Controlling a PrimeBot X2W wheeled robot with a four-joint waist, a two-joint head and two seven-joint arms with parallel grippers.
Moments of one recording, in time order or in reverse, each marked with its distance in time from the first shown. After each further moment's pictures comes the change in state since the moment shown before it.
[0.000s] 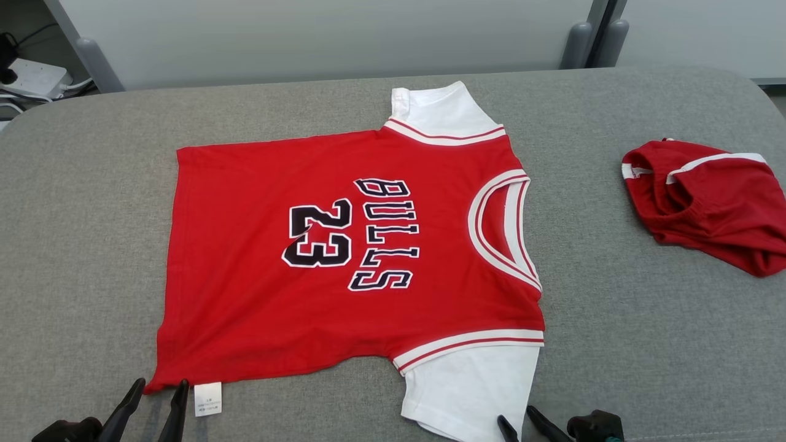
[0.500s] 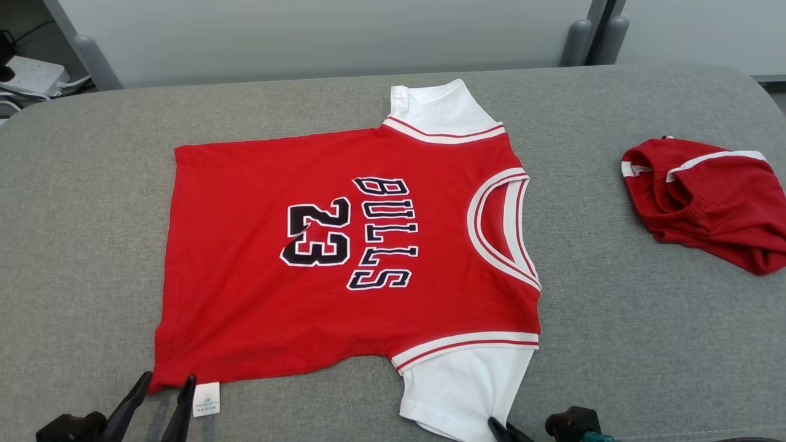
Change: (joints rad) left arm -0.001 0.015 -0.025 -0.034 -0.007 0.000 0.000; right arm -0.055 0.000 0.093 0.051 0.039 -0.001 0.039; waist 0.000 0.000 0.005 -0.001
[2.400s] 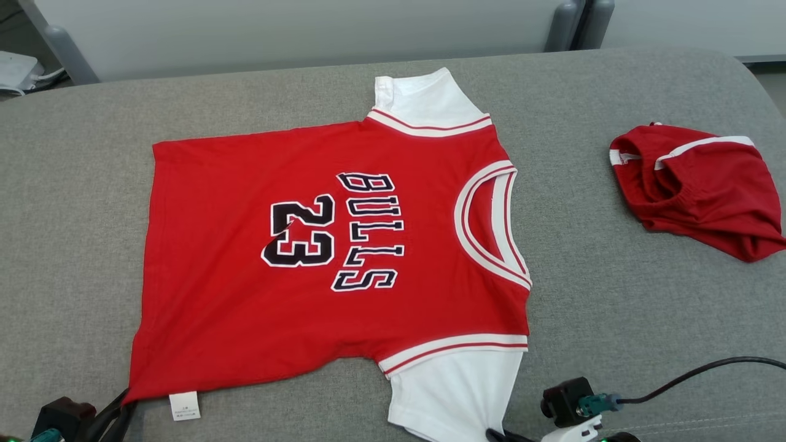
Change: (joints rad) left arm -0.180 0.193 -0.226 0.282 0.124 0.000 0.000; right arm 0.021 -0.111 0.010 -0.305 0.135 0.008 0.417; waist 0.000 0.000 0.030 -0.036
